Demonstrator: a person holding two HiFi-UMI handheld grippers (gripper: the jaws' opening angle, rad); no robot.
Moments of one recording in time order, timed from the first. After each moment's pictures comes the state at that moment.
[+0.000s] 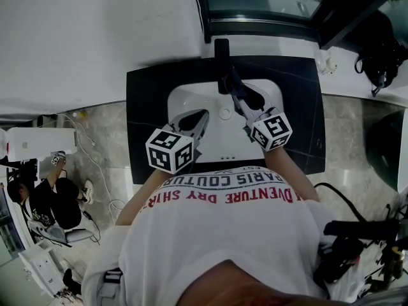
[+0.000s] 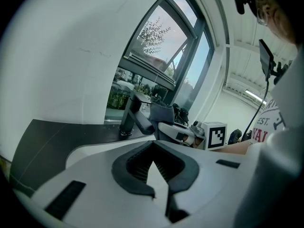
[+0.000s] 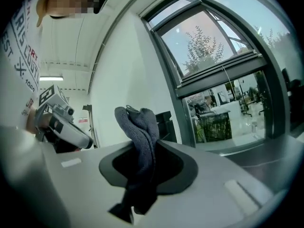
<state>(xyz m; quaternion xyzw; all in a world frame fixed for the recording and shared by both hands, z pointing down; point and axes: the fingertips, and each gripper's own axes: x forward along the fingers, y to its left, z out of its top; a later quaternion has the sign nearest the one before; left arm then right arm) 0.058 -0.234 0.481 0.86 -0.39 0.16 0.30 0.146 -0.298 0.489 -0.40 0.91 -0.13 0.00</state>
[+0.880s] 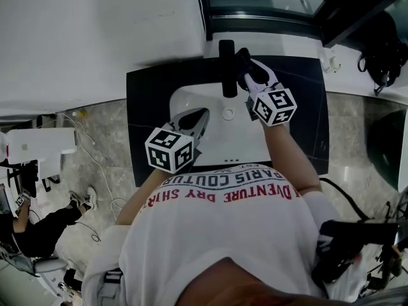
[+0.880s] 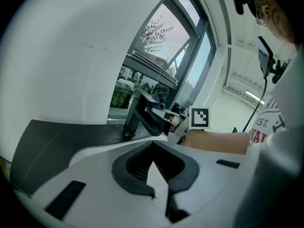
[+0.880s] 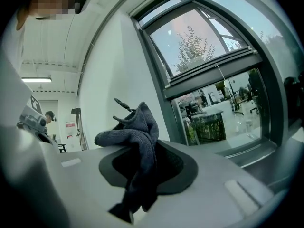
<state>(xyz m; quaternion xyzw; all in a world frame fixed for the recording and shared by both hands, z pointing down) 0.044 -0.252 0.491 0.86 -0.38 0.16 0.30 0.150 -0.385 0.483 -0.44 0.89 -0.14 0.02</state>
